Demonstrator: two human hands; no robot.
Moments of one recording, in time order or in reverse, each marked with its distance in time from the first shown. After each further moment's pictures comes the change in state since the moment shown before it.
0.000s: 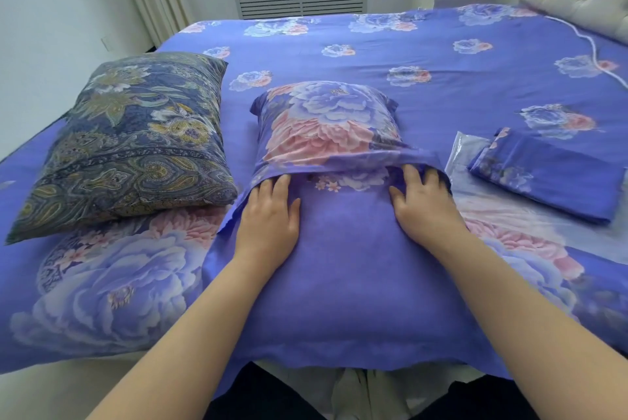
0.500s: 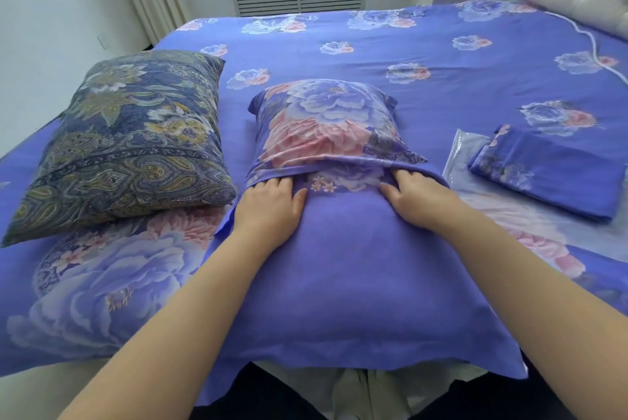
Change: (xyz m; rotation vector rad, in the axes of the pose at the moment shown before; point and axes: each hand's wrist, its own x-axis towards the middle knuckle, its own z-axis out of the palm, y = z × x) left_hand 0.029 -0.001 -0.002 0.305 -0.213 0.033; right_hand 0.024 0.001 -0.013 -0.069 -0.288 -0.066
